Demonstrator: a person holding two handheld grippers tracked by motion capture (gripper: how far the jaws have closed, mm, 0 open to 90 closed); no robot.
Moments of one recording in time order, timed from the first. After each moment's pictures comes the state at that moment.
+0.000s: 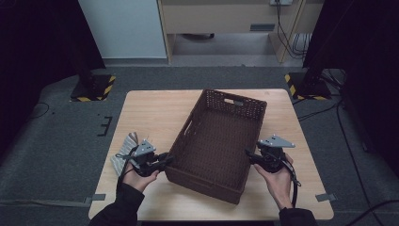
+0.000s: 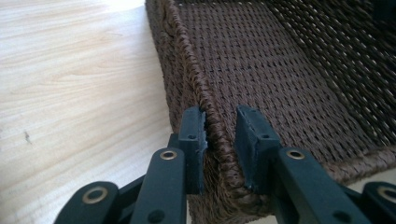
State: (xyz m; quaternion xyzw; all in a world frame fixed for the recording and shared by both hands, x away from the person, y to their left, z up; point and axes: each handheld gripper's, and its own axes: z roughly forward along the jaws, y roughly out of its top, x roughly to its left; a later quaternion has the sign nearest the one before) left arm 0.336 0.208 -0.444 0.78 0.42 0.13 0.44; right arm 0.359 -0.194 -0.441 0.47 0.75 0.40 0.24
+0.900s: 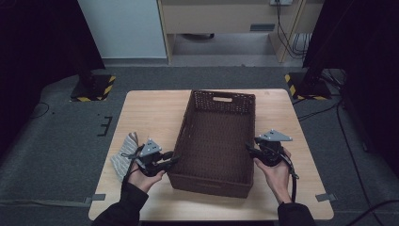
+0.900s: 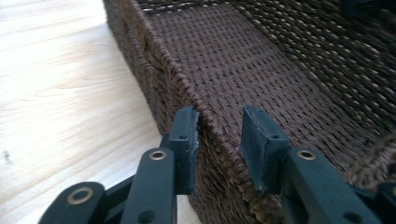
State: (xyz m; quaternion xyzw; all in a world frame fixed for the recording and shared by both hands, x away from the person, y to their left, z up) left arm 0.339 0.192 -0.443 0.79 0.40 0.13 0.45; right arm 0.381 -0.196 -0.445 0.46 0.76 0.40 0.24
